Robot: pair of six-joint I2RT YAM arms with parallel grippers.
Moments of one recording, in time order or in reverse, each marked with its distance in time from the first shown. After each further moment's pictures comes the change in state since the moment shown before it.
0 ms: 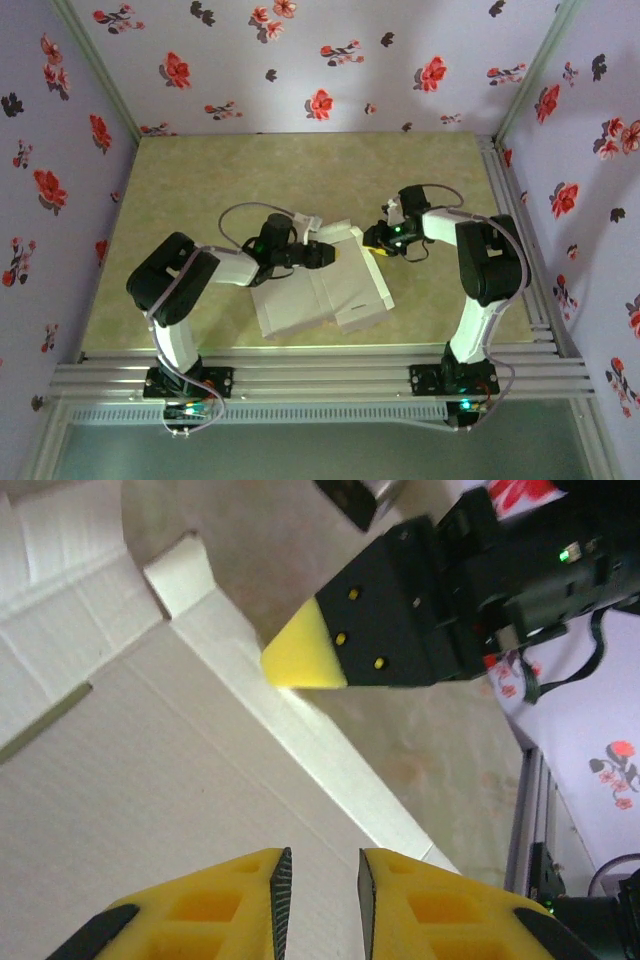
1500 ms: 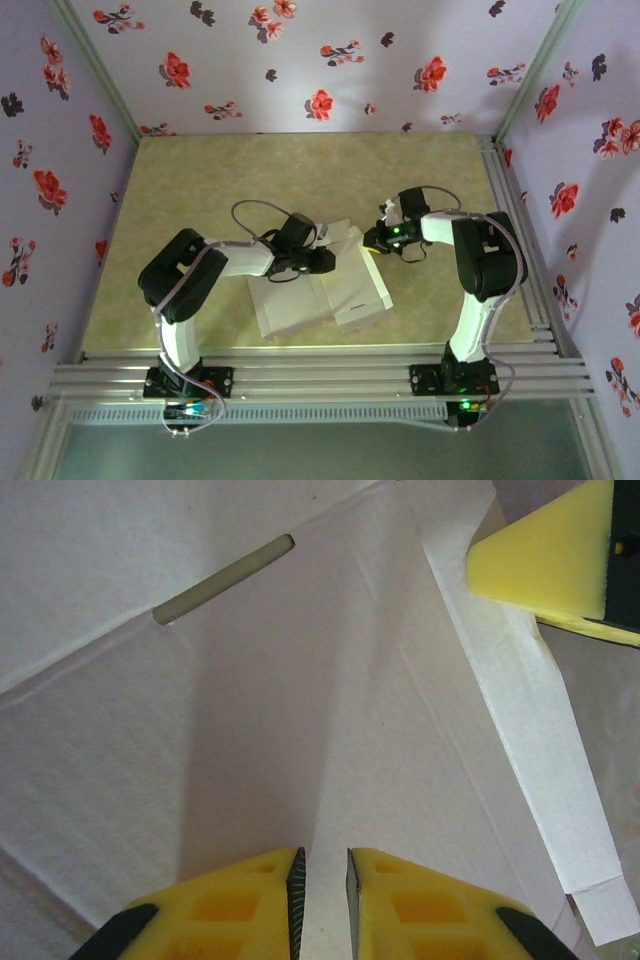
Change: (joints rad) left arm -0.058 0.056 0.175 -0.478 -0.238 -0.013; right arm -0.007 0.036 -0.023 0.112 -0.058 -0.012
